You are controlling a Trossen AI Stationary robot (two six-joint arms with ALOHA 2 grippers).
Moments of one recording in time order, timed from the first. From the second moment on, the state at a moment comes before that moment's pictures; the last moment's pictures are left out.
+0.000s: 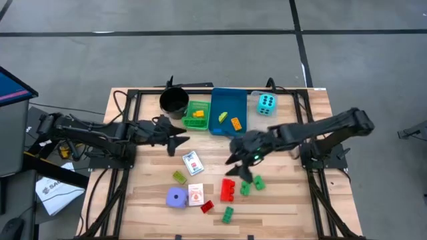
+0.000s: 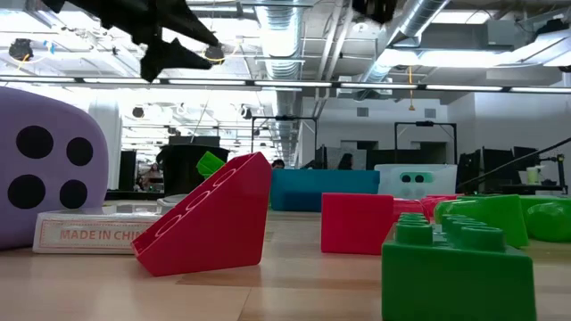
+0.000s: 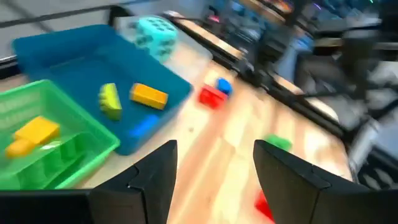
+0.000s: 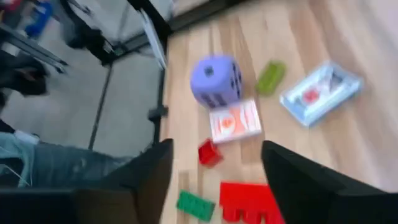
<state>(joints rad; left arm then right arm) -0.08 0.91 0.61 -0.06 -0.32 -0.53 0.22 1.47 1.29 -0.44 -0.15 0.52</state>
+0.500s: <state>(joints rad) -0.21 0.66 0.61 -0.37 0.36 -0.55 0.26 1.78 1.33 0.44 0.00 1.01</state>
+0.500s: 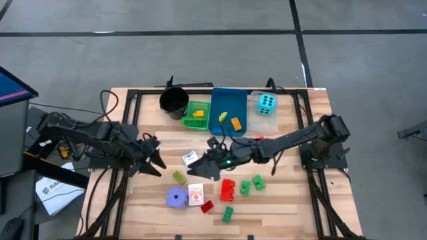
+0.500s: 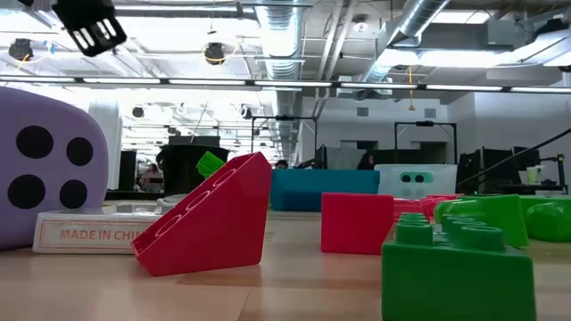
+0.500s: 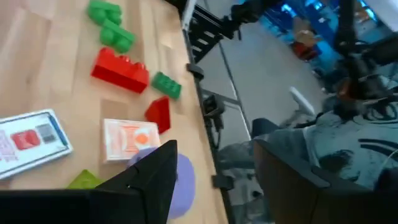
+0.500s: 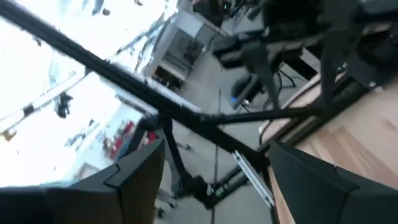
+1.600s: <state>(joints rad) -0.32 0.92 0.61 -0.22 0.35 -0.85 0.23 1.83 1.35 0.40 0.00 1.13</state>
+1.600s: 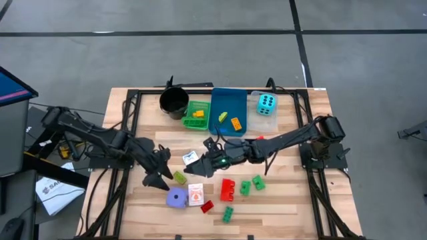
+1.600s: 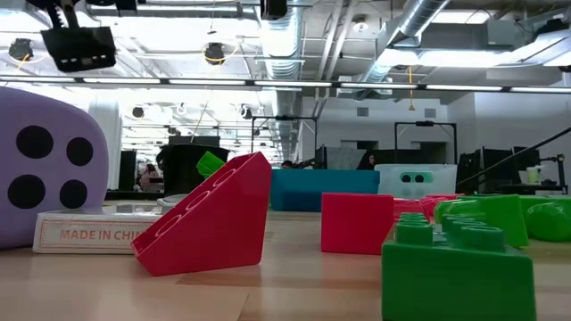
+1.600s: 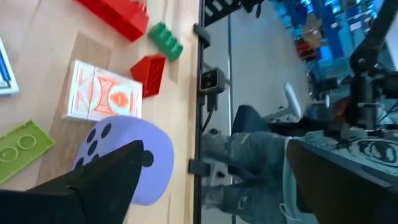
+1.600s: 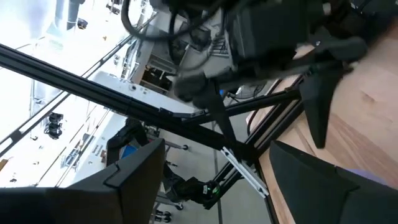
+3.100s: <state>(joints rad) -0.56 1.07 0.53 -0.14 0.02 -0.29 0.28 1.83 1.35 0.40 -0.02 1.15</state>
